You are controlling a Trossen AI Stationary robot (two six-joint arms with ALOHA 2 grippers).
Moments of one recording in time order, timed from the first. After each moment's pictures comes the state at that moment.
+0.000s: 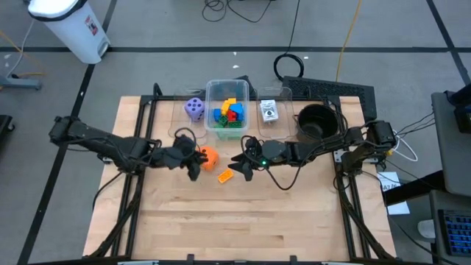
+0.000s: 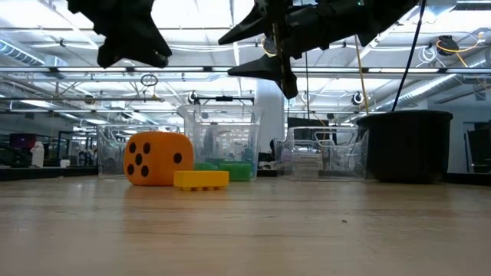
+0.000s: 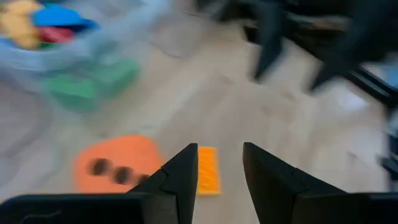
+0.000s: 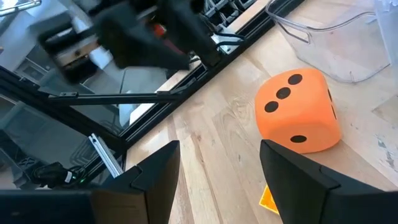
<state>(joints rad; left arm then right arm) -0.26 1.08 0.79 -0.37 -0.42 -0.76 0.07 1.62 0.93 0.42 0.05 0.75</state>
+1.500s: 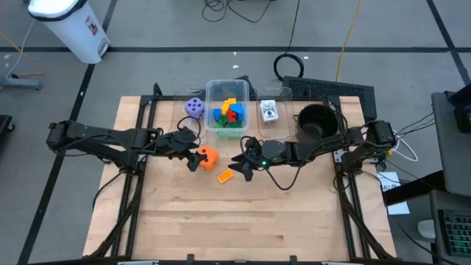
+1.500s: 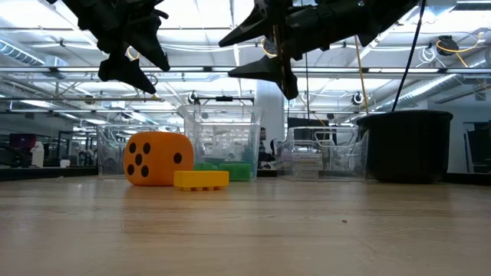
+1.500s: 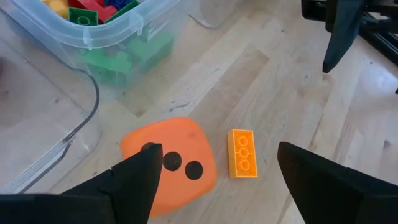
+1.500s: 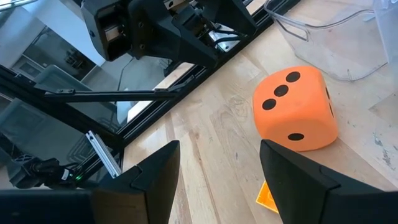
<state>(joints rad) -0.03 1.06 0.79 -0.50 -0.21 -0.69 0.07 1.62 0.93 0.41 0.05 0.74</state>
